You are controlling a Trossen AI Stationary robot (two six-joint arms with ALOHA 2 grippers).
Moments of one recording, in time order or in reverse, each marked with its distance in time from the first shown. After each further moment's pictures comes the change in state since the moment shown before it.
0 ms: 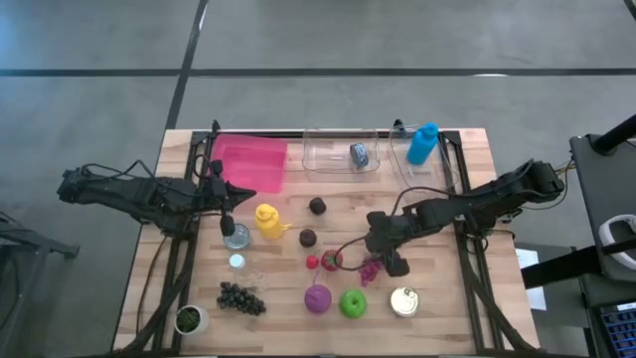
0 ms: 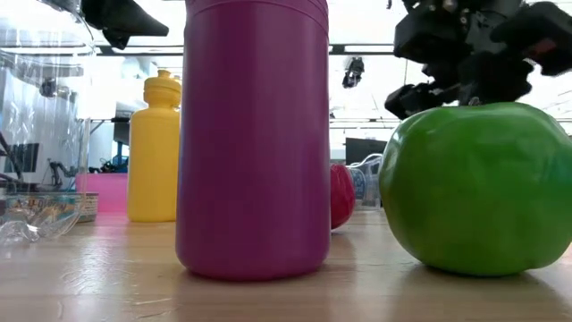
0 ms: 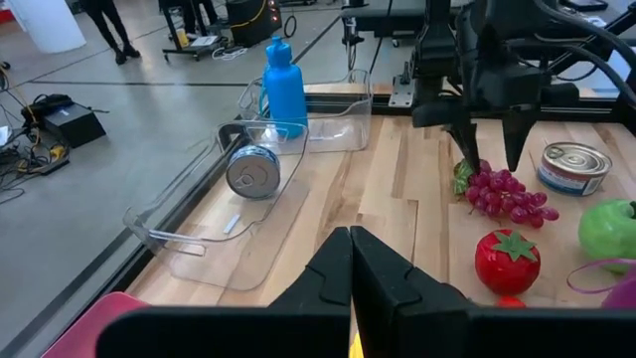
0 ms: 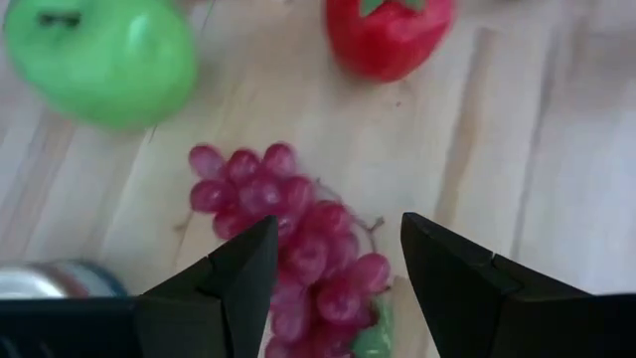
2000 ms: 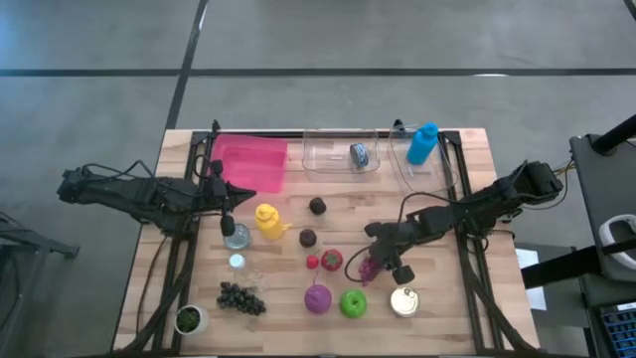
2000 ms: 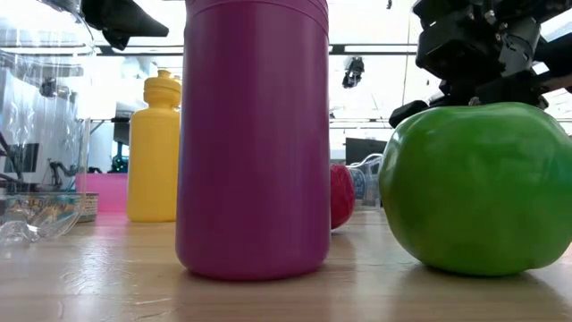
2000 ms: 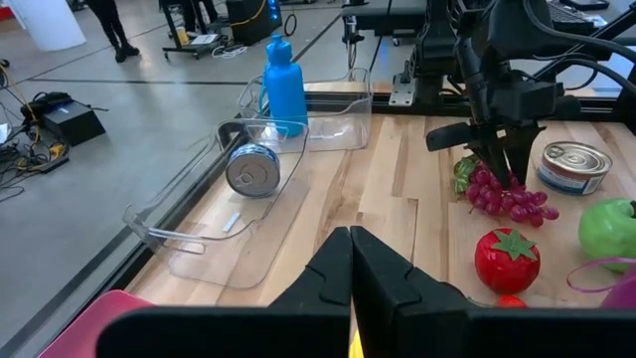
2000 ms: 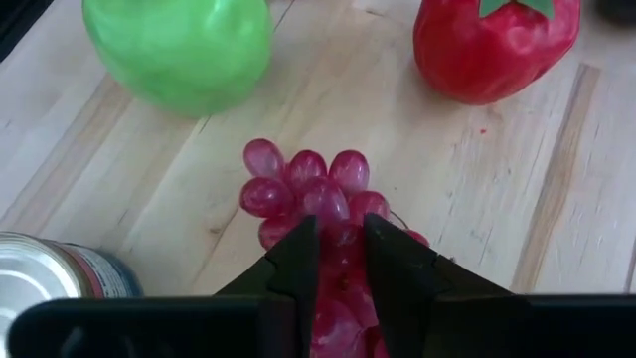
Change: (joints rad) left arm 0.000 0.002 0.000 -0.002 0.000 -0.005; right arm 0.029 0.020 -0.159 0.285 -0.093 -0.086
